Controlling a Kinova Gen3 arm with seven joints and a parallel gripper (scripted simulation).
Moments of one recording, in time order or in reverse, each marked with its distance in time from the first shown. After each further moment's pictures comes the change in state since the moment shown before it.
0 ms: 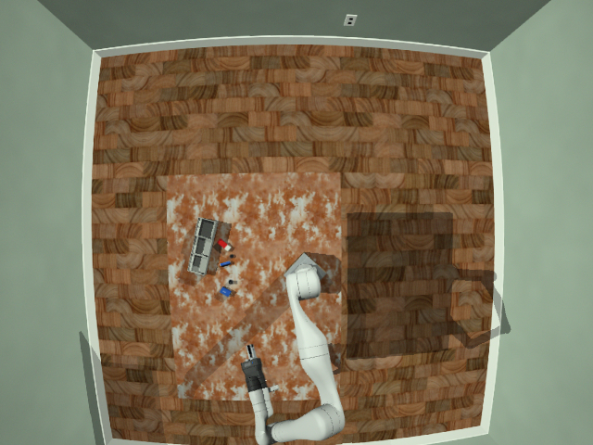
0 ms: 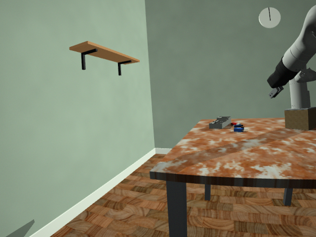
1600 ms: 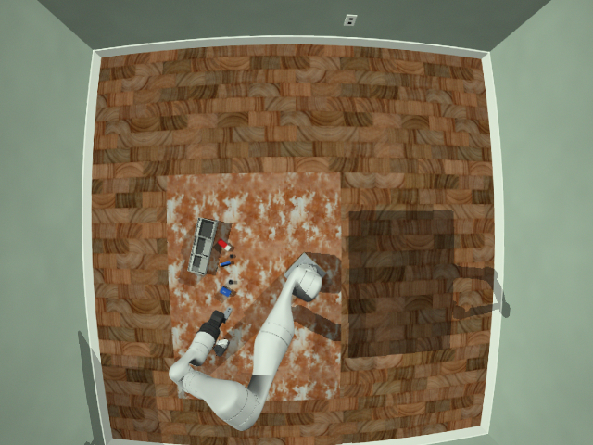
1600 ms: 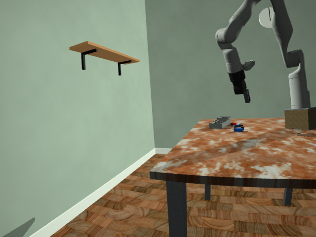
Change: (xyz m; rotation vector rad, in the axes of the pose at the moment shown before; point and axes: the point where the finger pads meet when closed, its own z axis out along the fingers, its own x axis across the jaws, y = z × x) arm 0.022 0.075 0.159 0.761 0.069 -0.720
